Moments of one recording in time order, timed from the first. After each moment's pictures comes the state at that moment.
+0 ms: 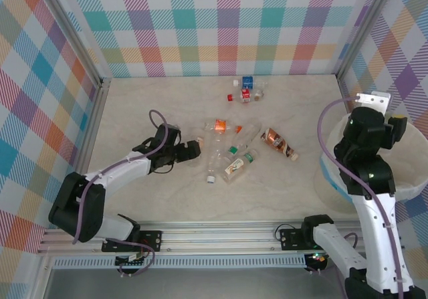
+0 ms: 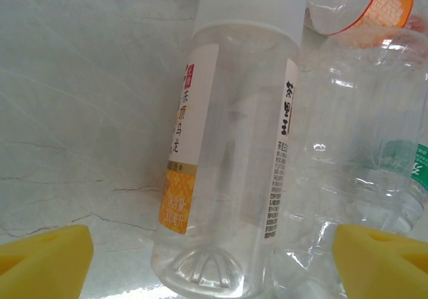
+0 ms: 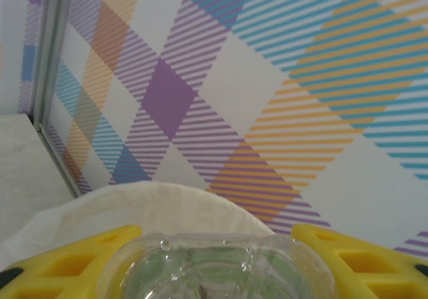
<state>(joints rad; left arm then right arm) -0.47 1.42 0.78 -0.28 0.09 -0.65 0.05 0.81 1.19 -0.66 0.96 -0.26</state>
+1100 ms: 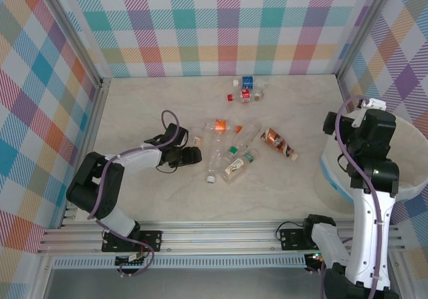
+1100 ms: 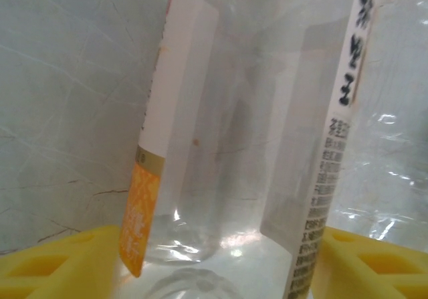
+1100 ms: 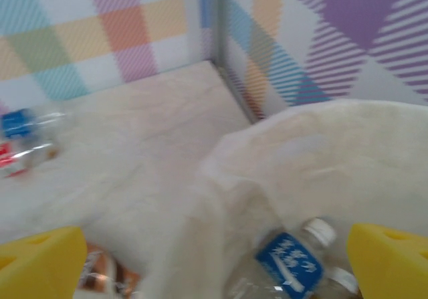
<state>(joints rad) -0.48 1.61 0.84 -0.32 0.14 -0.60 -0.17 0.82 1.22 -0.86 0.03 0.10</state>
